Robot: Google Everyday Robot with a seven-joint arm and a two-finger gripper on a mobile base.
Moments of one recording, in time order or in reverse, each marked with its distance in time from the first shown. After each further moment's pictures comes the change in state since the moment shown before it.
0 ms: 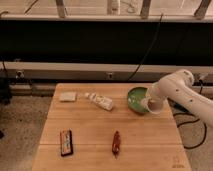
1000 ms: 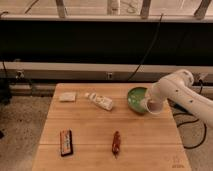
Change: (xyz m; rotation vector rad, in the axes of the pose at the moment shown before) arm -0.007 0.001 -0.006 -0.003 0.002 -0.001
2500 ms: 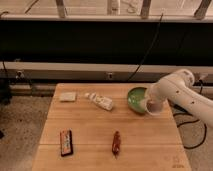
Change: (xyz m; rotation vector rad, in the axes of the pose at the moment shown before) arm -0.011 0.001 -0.015 0.001 0.001 0.002
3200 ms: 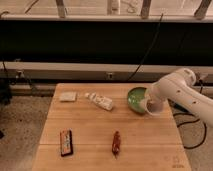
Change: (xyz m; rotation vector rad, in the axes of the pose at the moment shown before) arm -0.004 0.000 -0.010 0.000 0.000 0.002
